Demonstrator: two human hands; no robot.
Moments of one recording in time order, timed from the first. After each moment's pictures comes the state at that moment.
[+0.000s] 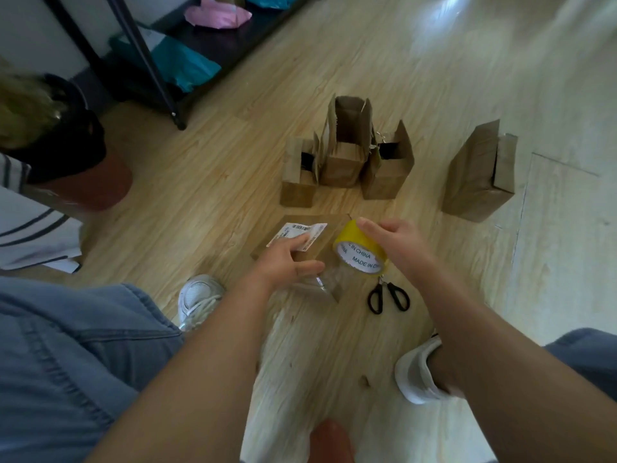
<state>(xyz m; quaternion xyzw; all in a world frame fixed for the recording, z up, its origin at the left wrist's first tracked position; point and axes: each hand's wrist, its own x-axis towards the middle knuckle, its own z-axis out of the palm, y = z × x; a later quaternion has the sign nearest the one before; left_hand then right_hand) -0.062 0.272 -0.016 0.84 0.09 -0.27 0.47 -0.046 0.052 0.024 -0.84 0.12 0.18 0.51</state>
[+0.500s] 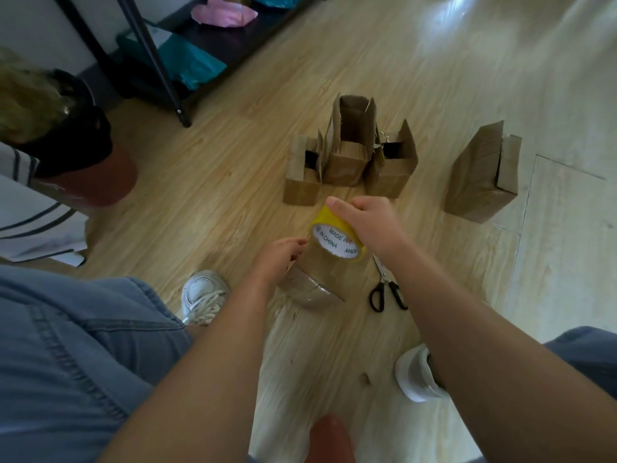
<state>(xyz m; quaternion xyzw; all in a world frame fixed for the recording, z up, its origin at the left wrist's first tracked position) -0.069 0.265 -0.006 0.66 0.28 -0.22 0.66 -0.032 0.098 0.049 -0.83 0.05 0.16 0.52</state>
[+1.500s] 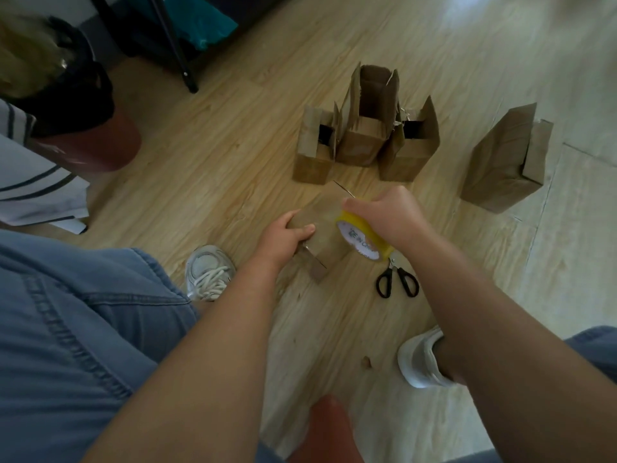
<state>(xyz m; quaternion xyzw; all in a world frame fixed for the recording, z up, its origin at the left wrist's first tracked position) -0.072 0.273 -0.013 0.67 0.27 -0.18 0.67 -0.032 0.103 0.052 -0.90 0.13 0.21 0.34</state>
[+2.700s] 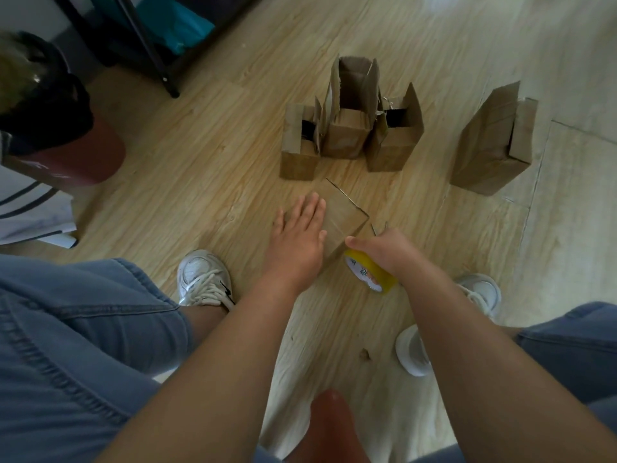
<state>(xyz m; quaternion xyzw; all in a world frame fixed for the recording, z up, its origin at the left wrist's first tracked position) -0.085 0.238 -0.028 0.98 -0.07 -0.12 0.16 -0.066 0.064 -0.003 -0.84 0.24 0.31 0.38</state>
